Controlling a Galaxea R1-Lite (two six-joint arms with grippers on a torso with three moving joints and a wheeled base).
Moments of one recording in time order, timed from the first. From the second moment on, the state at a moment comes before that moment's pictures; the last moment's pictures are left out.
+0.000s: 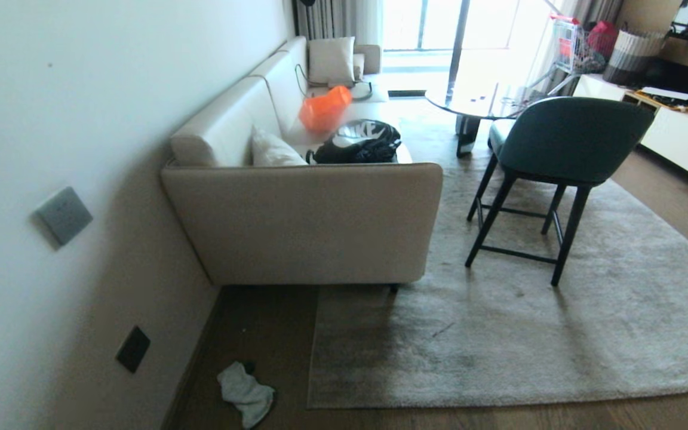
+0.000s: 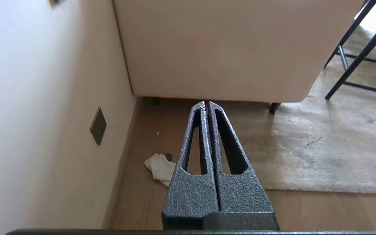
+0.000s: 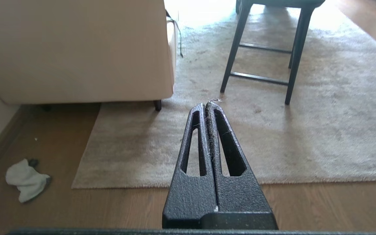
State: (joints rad) left arm 0.00 0.00 0.00 0.00 0.01 -0.06; right arm 0.00 0.00 0.00 -0.01 -0.01 0.00
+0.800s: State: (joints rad) left arm 0.00 0.00 0.00 0.00 0.01 -0.06; right arm 0.00 0.00 0.00 -0.01 -0.01 0.00
